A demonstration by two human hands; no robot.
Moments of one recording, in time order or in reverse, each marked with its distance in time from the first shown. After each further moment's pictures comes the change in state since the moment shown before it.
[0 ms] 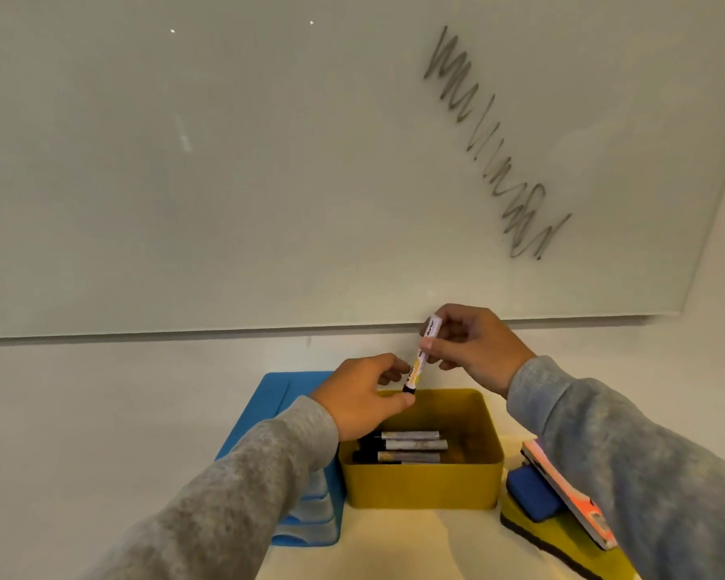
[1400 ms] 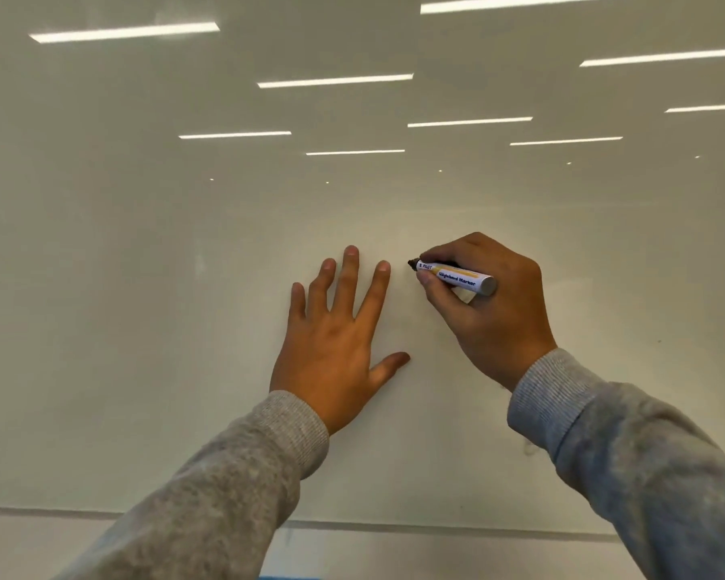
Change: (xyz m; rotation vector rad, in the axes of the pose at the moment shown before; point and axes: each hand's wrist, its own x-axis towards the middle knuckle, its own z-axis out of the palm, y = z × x) left_hand 0.077 0.096 -0.170 0.854 0.922 0.246; right_hand 0.082 -0.197 -0.060 -0.522 0.678 -0.933
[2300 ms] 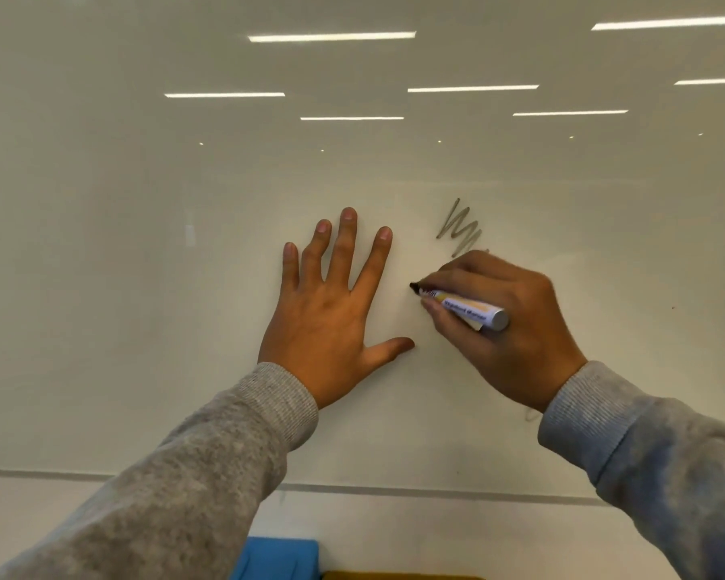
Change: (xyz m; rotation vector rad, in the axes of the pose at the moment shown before) left_hand -0.008 -0.002 0.011 0.030 0.004 0.045; right_hand -0.041 0.013 -0.006 -0.072 -0.181 -0.188
